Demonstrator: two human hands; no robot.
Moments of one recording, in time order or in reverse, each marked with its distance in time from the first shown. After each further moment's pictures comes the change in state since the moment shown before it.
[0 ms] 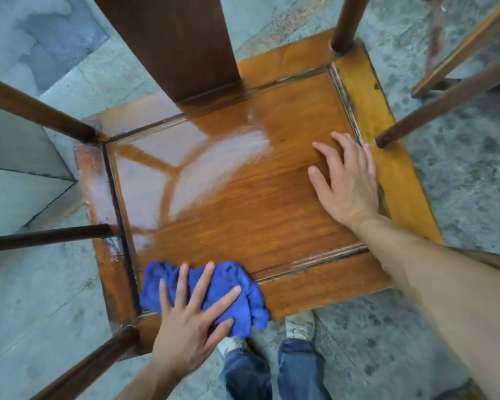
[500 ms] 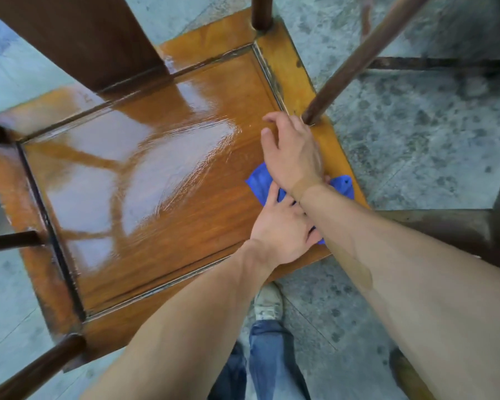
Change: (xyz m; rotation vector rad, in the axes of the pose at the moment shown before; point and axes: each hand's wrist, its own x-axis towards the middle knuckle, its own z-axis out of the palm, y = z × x) left_hand 0.211 0.200 -0.028 0.070 -0.010 0.452; right_hand 0.002 0.002 -0.045 0.306 -0.055 0.317
